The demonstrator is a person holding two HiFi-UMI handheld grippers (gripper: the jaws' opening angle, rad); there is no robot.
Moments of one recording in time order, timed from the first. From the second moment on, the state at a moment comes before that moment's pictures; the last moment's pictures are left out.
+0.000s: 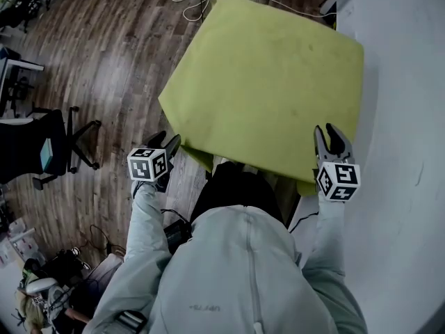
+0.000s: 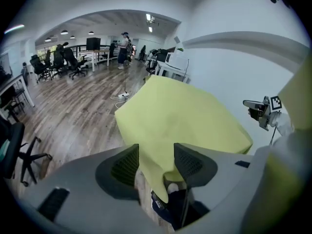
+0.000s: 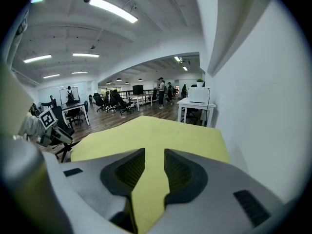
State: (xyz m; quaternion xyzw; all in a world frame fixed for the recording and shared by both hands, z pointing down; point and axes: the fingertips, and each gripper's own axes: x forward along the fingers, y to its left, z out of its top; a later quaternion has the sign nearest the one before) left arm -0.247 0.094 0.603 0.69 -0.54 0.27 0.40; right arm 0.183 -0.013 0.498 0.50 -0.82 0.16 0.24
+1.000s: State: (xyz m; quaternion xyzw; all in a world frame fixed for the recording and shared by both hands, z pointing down) left arm -0.218 0.124 0.660 0.79 -0.32 0.41 0.31; right arm 0.127 0.027 0.504 0.54 -0.79 0.17 0.24
